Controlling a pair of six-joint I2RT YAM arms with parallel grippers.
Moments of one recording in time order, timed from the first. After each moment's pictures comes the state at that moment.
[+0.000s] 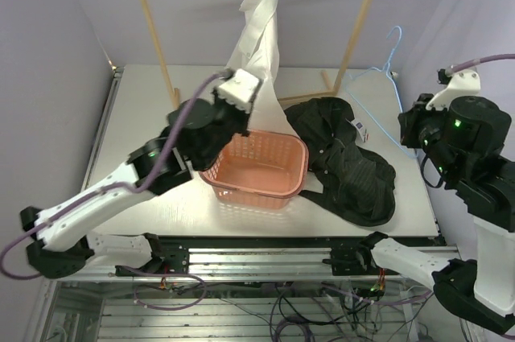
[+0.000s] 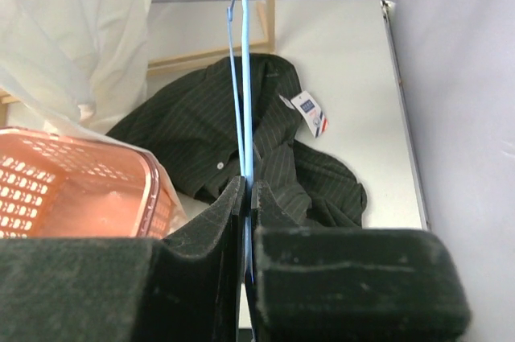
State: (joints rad) left arm -1.09 1.24 1.48 -0.25 -0.50 0.11; right arm 0.51 1.01 1.91 -1.28 0.50 0.20
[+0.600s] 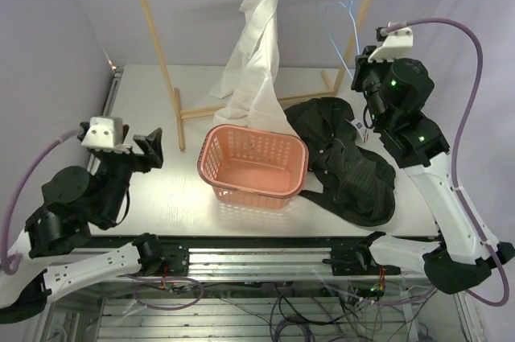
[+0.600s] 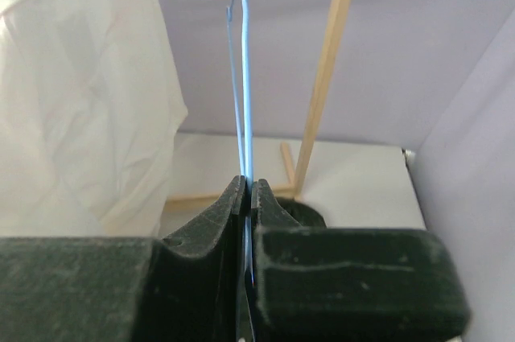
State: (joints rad) left arm -1.09 0.55 1.15 -0.50 -0.93 0.02; right arm 0.51 1.14 1.55 -0.41 0.48 -0.04
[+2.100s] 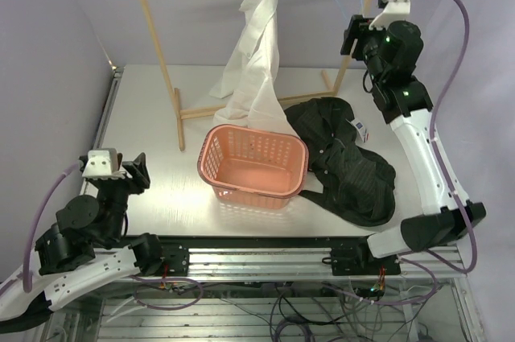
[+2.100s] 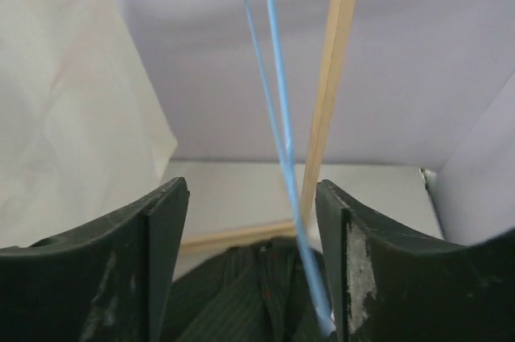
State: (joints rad) left arm -1.09 0.23 0.82 -0.57 -1.10 -0.06; right arm 0.26 1.47 1.75 -0.26 0.24 0.00
